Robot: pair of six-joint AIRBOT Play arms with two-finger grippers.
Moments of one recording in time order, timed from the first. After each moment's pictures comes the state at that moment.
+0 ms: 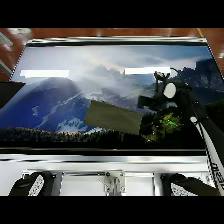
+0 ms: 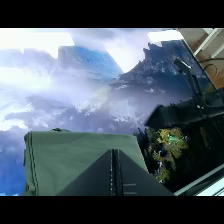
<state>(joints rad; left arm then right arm) 0.26 -0.64 1.27 0.63 -1.34 -1.25 0.21 -1.32 1.11 -1.35 1.12 1.73</state>
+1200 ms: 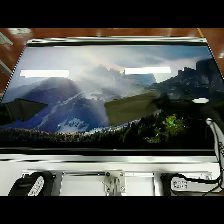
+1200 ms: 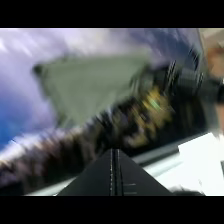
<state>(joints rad) 0.13 -0.60 1.04 0.68 -1.35 -1.49 -0.34 -1.49 0.94 -0.46 0.86 1.18</state>
